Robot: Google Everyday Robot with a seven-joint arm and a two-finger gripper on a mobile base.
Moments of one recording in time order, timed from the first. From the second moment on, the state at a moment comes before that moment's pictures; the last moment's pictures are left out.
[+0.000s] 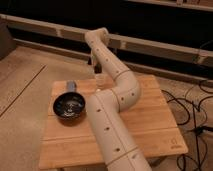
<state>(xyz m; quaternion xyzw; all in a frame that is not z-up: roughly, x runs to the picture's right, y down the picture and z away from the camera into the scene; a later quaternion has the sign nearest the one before) -0.034 -0.150 0.981 -0.17 0.14 0.67 0.71</state>
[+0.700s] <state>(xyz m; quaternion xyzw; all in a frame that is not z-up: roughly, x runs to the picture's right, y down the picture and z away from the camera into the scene) -0.040 -0.149 0.982 -0.17 0.14 0.67 0.71</state>
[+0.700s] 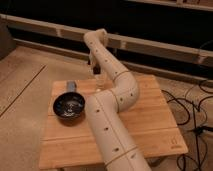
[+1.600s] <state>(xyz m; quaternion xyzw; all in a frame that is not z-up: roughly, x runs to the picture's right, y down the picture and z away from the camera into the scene) 0.002 -0.153 0.986 -0.13 0.17 0.69 0.69</state>
